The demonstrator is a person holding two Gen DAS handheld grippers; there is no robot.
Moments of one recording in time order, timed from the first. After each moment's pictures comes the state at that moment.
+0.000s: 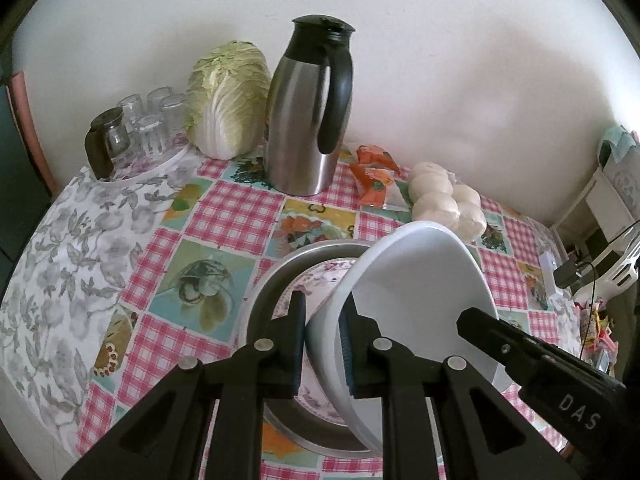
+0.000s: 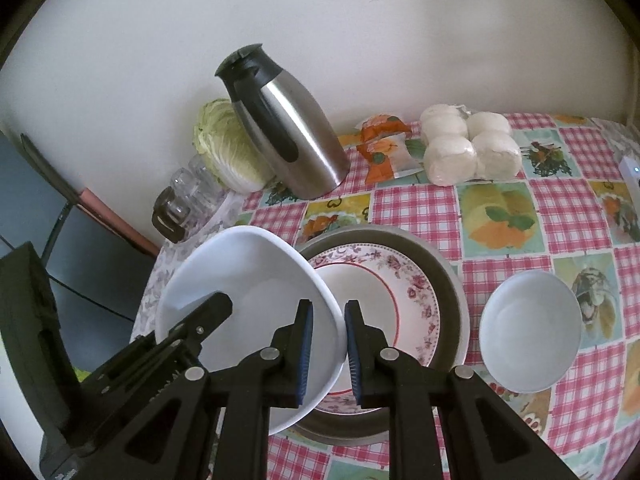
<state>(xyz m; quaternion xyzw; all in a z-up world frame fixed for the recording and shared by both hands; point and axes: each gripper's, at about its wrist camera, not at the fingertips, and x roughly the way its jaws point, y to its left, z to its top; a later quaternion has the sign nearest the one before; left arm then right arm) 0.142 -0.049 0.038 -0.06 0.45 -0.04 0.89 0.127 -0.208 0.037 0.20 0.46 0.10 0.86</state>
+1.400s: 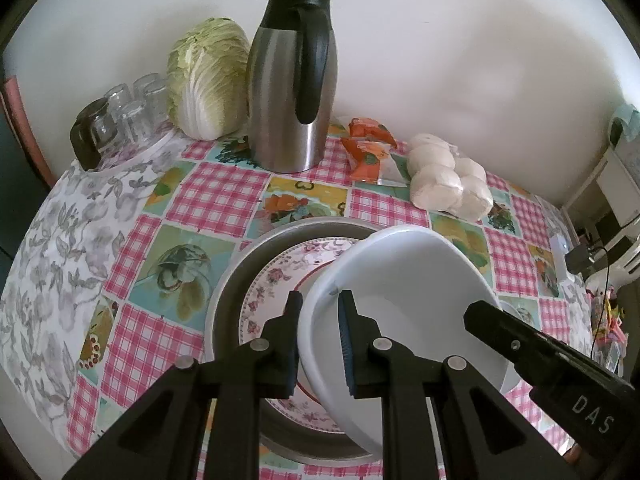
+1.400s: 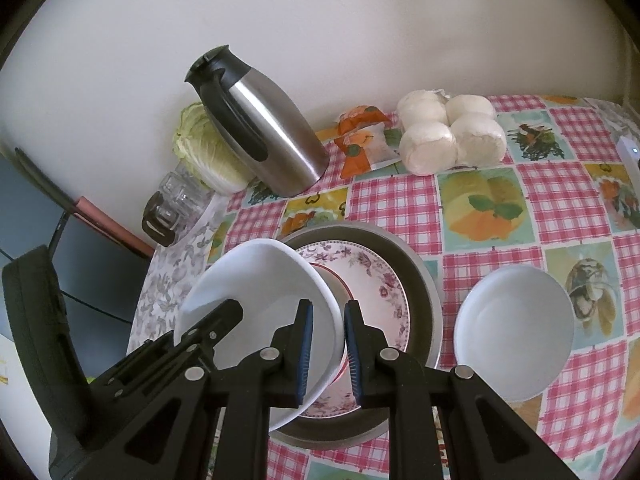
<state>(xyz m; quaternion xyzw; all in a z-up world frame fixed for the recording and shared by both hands) 0.156 -0.076 0.015 -0.04 0.48 -0.03 0.88 0.136 -0.236 0.016 0.22 0.47 0.10 0.85</state>
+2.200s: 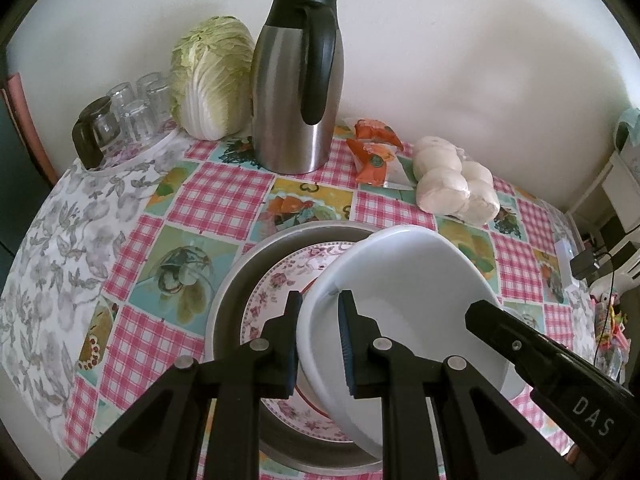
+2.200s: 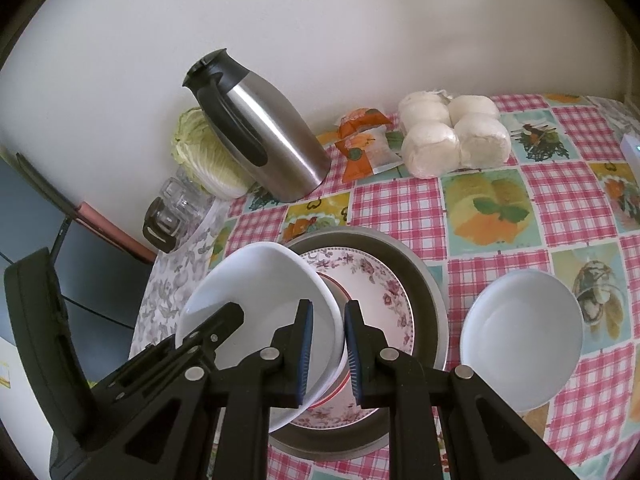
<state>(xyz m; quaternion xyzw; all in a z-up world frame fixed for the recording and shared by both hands) 0.161 -0.074 0.011 -0.05 0.48 -0.03 0.88 0.142 -0.238 0.012 0.23 0.46 0.10 0.85</state>
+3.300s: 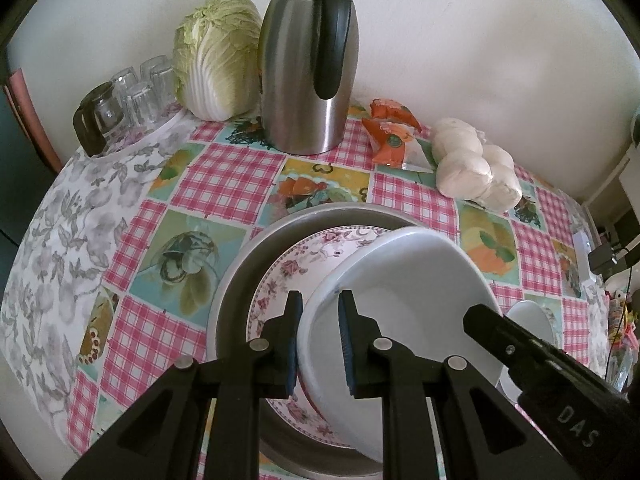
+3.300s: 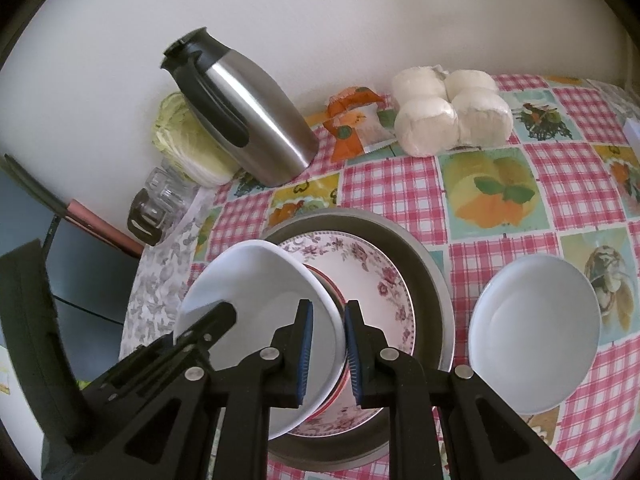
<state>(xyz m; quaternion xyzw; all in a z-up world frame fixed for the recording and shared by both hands) 0.171 -0.069 -0.009 -0.03 0.50 -0.01 0.86 0.153 -0.231 -0.017 0.22 0.49 0.09 0.84</state>
